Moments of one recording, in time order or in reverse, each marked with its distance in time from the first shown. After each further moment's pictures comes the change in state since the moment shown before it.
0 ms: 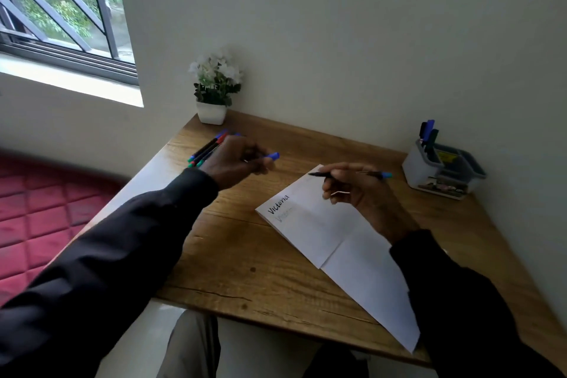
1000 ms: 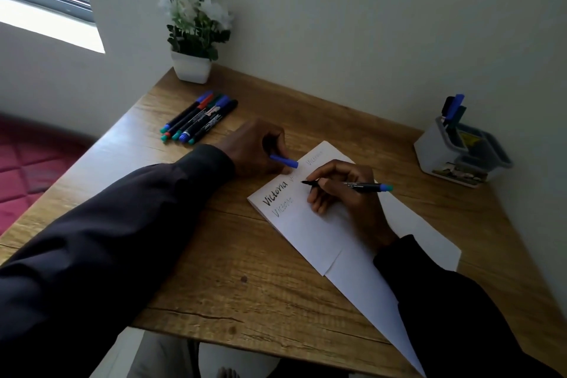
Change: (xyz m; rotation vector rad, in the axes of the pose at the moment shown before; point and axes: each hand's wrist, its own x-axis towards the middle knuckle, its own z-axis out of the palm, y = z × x) left_hand 0.050 -0.029 0.035 0.162 -0.212 0.032; right_hand 0.018 0.064 0.010 -0.263 0.016 -0.099
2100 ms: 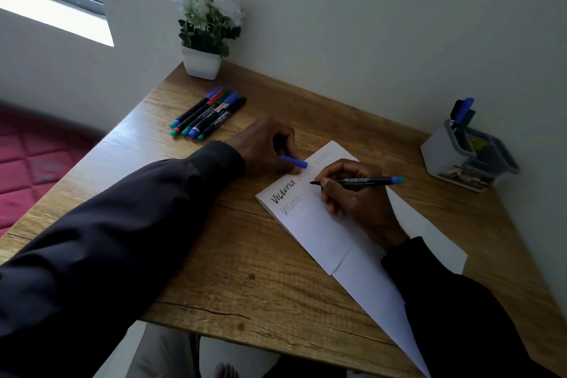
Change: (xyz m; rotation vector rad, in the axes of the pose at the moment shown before) left_hand 0.001 0.002 0.001 -0.019 -0.033 -0.044; right_hand 0.000 -0.011 0.001 -0.207 0.037 -0.013
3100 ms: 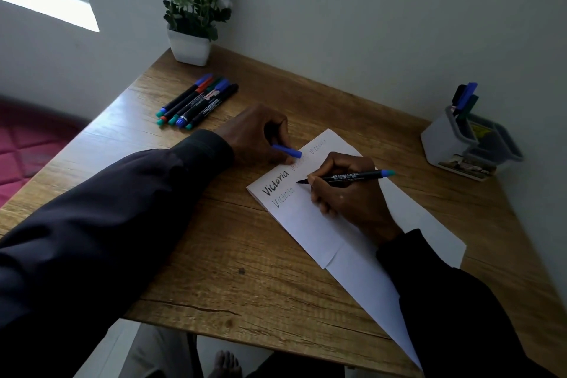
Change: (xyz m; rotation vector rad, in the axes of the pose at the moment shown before) left_hand 0.001 0.000 0.000 0.009 -0.012 0.007; right_hand -0.003 0.000 0.005 -0.019 -0.025 -0.003
